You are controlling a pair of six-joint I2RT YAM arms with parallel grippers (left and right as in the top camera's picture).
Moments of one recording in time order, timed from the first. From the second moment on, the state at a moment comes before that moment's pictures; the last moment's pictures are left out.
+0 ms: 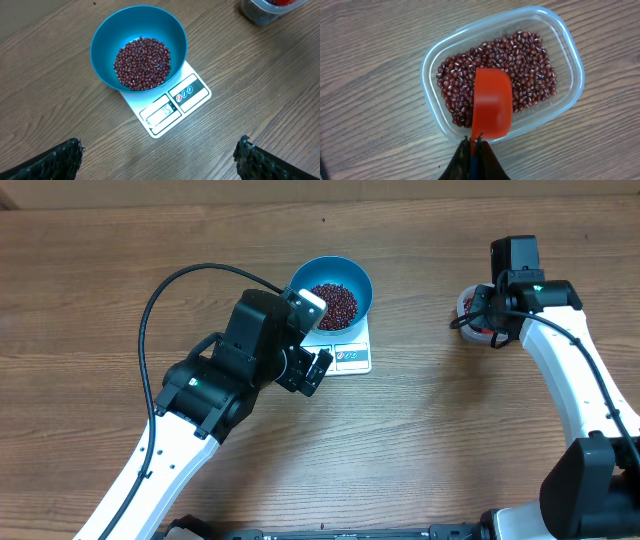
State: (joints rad) left arm -0.53 1.26 1.24 -0.79 0.00 0.07; right arm 0.03 1.66 1.34 -0.84 0.22 0.34
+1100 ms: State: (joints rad) left arm -0.53 1.26 1.24 -0.79 0.00 0.07; right arm 0.03 1.66 1.34 -0.77 0.23 0.34
